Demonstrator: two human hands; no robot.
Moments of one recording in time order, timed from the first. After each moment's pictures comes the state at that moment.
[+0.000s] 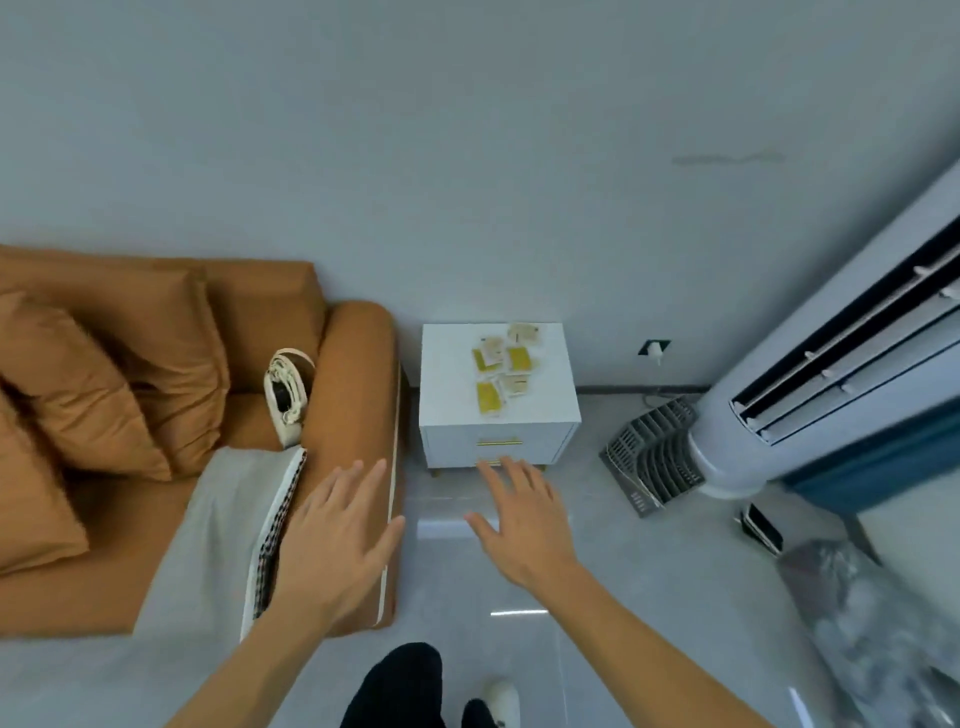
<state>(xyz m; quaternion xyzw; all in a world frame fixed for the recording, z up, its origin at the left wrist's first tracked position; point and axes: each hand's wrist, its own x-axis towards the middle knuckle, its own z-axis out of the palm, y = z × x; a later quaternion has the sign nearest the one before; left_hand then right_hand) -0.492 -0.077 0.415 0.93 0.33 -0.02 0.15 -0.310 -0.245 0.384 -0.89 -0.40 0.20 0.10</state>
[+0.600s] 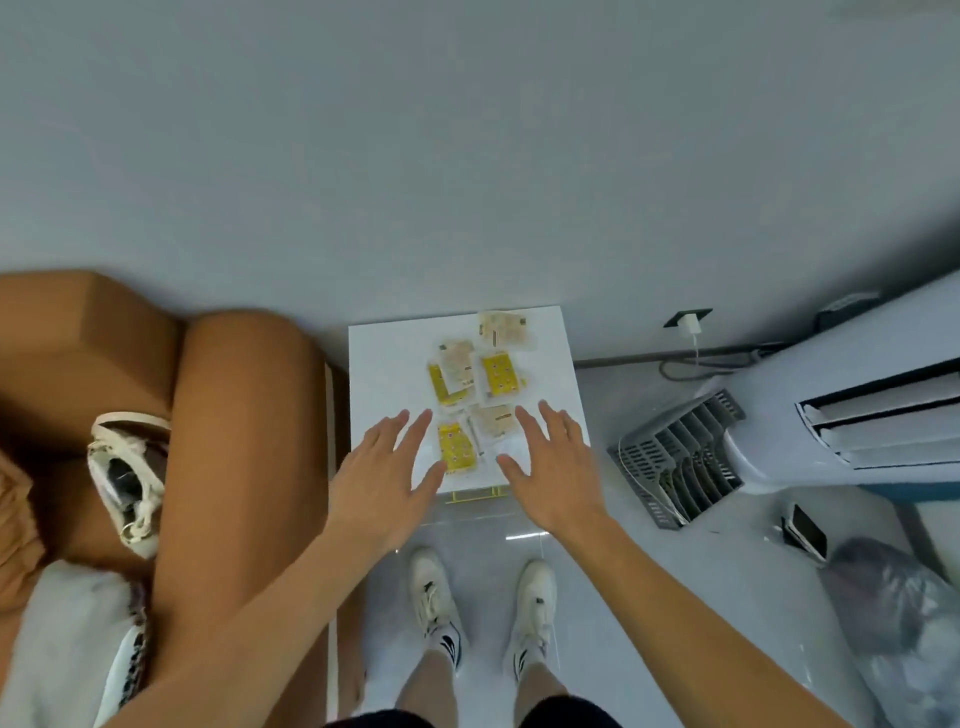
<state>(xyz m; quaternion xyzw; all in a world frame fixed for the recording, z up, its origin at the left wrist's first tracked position) -0.110 0.089 0.196 0.93 0.26 -0.15 0.21 0.030 -0.094 0.171 -0.92 -0.28 0.26 0.09</state>
